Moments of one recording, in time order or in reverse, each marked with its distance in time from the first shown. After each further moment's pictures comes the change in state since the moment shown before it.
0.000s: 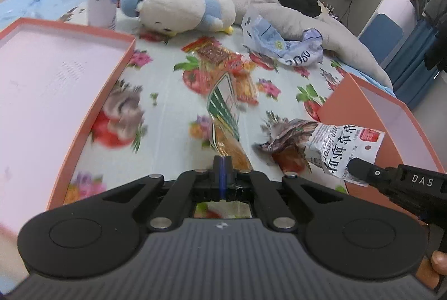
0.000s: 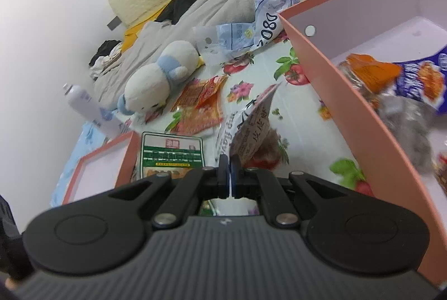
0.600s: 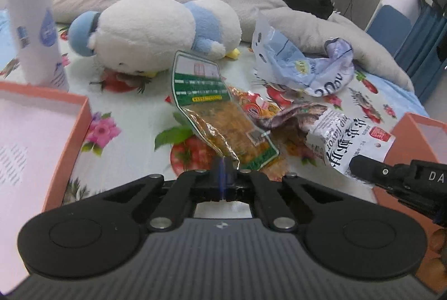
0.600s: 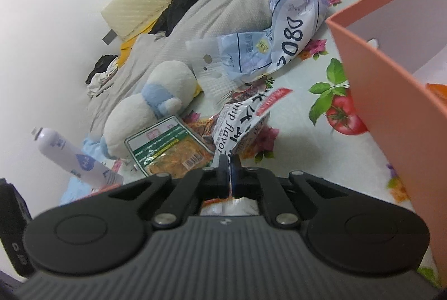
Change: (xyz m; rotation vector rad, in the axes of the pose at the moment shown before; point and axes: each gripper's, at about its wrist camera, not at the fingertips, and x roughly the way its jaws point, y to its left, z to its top) left arm 0.151 0.009 0.107 0.095 -0.017 0.013; right arm 0.129 0.009 0.069 0.062 -0.024 0.035
